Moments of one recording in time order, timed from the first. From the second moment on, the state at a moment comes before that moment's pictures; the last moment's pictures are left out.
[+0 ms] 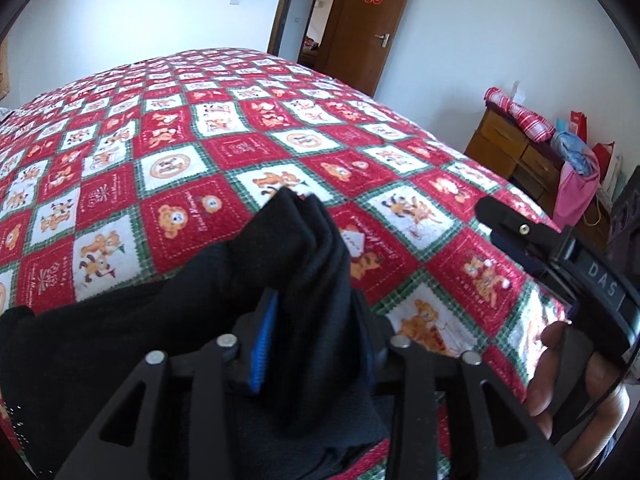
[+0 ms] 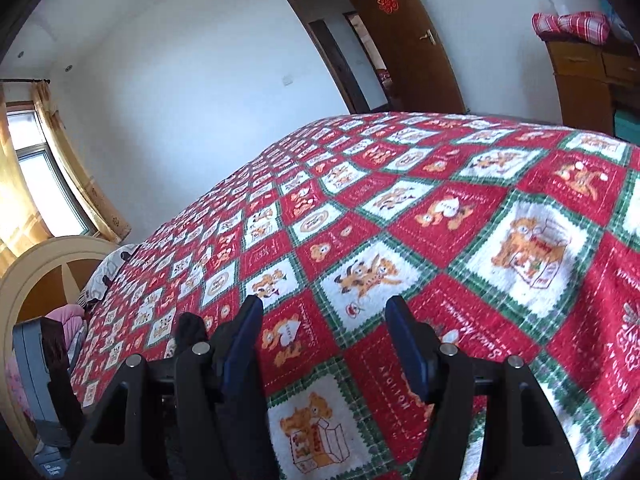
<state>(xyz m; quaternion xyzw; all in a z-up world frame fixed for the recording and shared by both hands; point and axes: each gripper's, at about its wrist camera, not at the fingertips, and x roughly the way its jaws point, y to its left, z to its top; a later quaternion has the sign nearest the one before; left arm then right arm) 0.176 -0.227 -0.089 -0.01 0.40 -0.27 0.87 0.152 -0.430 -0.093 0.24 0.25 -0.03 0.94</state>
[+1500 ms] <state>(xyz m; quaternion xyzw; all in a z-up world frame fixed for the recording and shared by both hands) 0.126 -0.010 -0.137 -0.11 0.35 -0.06 0.93 0.120 -0.290 -0.073 0.02 0.28 0.09 0.96</state>
